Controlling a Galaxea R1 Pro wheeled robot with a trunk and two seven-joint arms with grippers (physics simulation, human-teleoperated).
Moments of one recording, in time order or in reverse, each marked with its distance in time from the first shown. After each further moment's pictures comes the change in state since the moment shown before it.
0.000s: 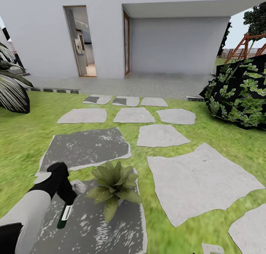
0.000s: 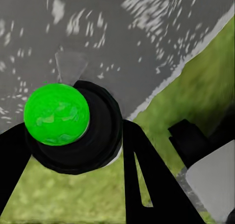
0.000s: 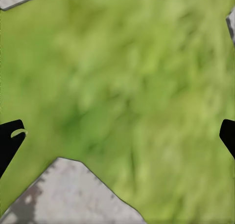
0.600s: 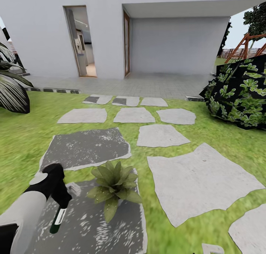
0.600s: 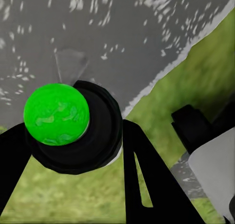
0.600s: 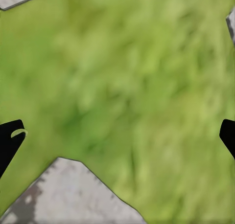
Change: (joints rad) left arm 0.005 0.035 0.000 0.010 -0.040 -0.001 -0.042; right arm 0.000 0.000 0.000 0.000 0.000 0.000 0.000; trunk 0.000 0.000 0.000
